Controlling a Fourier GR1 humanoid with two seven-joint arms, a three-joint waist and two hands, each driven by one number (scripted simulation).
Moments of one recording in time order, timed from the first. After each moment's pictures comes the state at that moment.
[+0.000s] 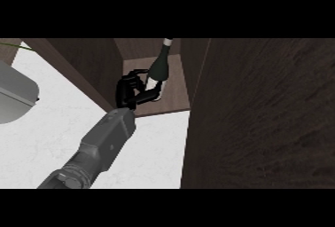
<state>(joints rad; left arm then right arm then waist) -0.96 0.00 -0.09 -0.09 0.68 0.30 -0.75 -0.65 -0.18 -0.01 -2.39 -0.22 -0.08 0.92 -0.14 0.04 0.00</state>
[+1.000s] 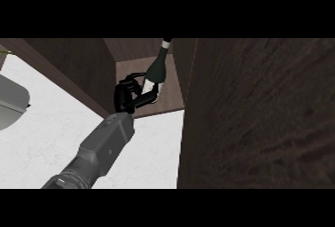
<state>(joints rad) -0.90 0.01 -0.18 -0.14 0.75 0.36 -0.77 -0.64 -0.16 0.00 -2.38 -0.25 -0.07 0.90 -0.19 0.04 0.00</state>
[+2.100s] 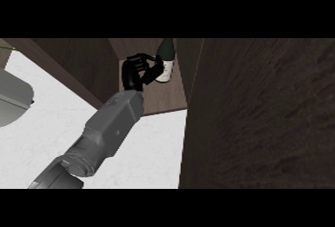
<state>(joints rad) -1.10 0.00 -0.21 -0.12 0.82 0.49 -0.65 -0.57 -0.17 -0.03 -2.38 -0.26 -0.04 0.86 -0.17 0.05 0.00</state>
